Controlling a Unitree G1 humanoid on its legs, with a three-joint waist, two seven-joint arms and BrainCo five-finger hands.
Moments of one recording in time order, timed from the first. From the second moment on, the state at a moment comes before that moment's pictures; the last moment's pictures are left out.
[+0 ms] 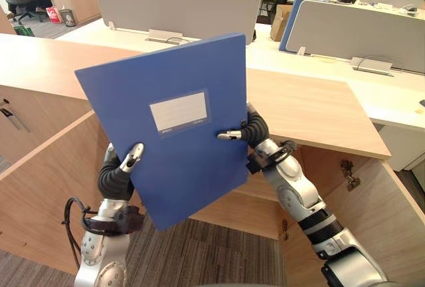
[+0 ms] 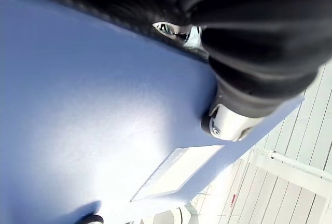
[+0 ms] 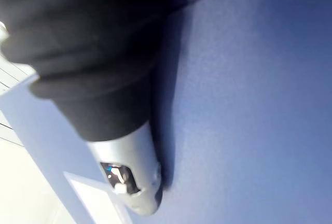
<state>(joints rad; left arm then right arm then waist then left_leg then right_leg) 0.31 0.30 -0.05 -0.50 -0.70 -0.25 -0.12 -0.45 -0.38 0.48 0.10 0.69 -0.17 0.17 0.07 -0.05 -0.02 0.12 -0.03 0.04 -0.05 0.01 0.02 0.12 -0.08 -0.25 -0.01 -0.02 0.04</state>
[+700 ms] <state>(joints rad) 0.27 0.48 -0.15 -0.48 -0.78 -0.28 -0.22 -0.45 -0.70 0.71 0.07 1.11 -0.07 0.32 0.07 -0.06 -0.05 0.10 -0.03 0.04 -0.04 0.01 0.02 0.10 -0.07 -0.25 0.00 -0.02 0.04</state>
